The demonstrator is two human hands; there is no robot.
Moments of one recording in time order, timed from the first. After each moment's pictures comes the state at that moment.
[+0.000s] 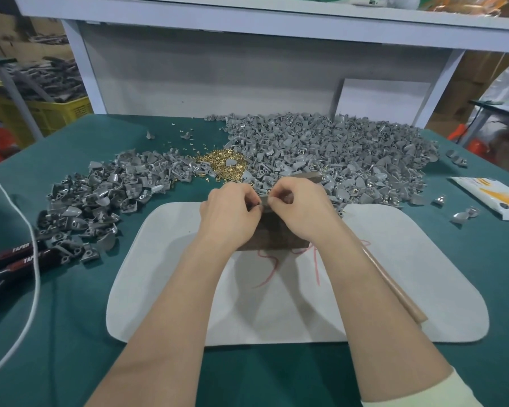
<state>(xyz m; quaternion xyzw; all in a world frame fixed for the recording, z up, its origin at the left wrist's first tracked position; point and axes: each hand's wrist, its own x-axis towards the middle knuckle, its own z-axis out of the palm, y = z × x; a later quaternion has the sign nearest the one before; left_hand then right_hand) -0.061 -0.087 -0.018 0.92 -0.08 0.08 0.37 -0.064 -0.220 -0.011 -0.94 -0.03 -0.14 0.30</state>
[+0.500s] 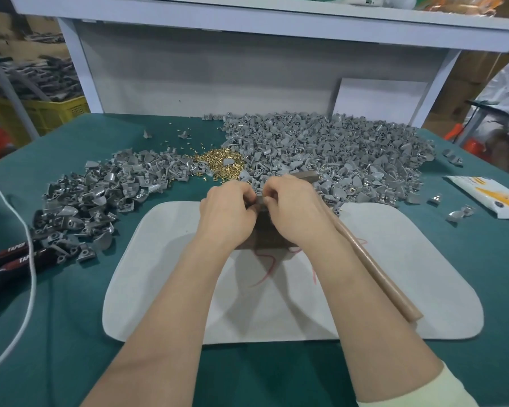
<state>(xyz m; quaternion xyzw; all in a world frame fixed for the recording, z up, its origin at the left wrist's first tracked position) -0.061 -0.090 -0.017 0.92 -0.08 0.08 0.36 -0.068 -0.209 -0.007 -0.97 -0.07 -0.15 0.18</state>
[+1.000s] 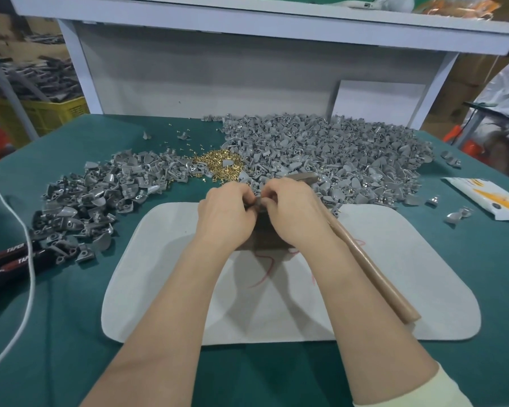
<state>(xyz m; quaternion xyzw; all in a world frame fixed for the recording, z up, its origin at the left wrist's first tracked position) -0.061 -0.090 -0.017 0.93 -0.08 0.09 0.35 -0.066 -0.208 -0.011 -0.97 -0.05 -0.16 0.20</state>
